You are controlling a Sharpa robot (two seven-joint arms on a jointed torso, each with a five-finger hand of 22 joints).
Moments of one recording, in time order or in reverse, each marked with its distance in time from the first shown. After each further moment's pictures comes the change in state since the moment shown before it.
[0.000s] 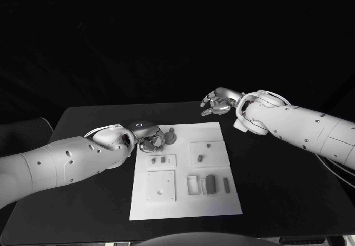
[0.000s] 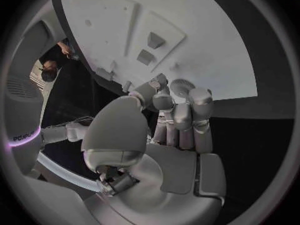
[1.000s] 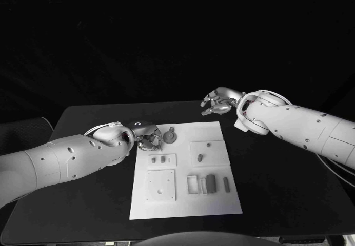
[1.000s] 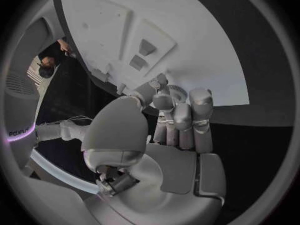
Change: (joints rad) left arm -0.001 0.023 -0.004 -0.058 0.032 0.045 -0.006; left_hand -0.002 0.002 0.001 -0.004 0.000 -0.001 0.001 0.001 0.003 0.004 0.003 0.000 -0.004 0.002 -0.002 0.000 -0.001 0.000 0.000 0.000 0.000 0.000; right arm 0.000 0.002 0.000 -0.001 0.000 0.000 0.000; right_hand 0.000 0.000 0.000 0.000 0.000 0.001 -0.002 0.000 -0.001 0.001 0.000 0.000 -0.001 -0.001 0.001 0.000 -0.001 -0.006 -0.002 0.002 0.000 0.000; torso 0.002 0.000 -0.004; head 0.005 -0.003
